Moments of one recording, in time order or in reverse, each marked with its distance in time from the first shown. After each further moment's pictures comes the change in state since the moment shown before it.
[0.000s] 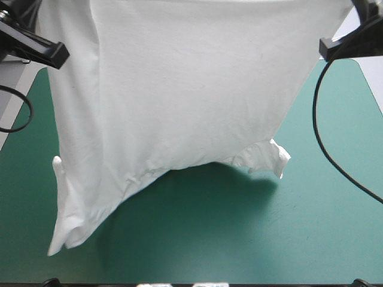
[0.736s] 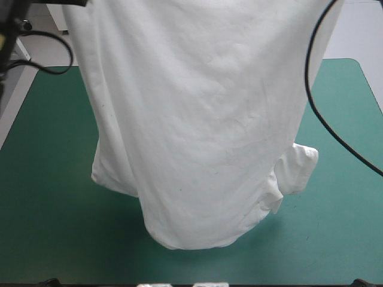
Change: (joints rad) left arm 0.014 0.178 -0.062 0.383 -0.230 -0.348; right arm 0.001 0.145 -0.107 -0.219 -0.236 0.283
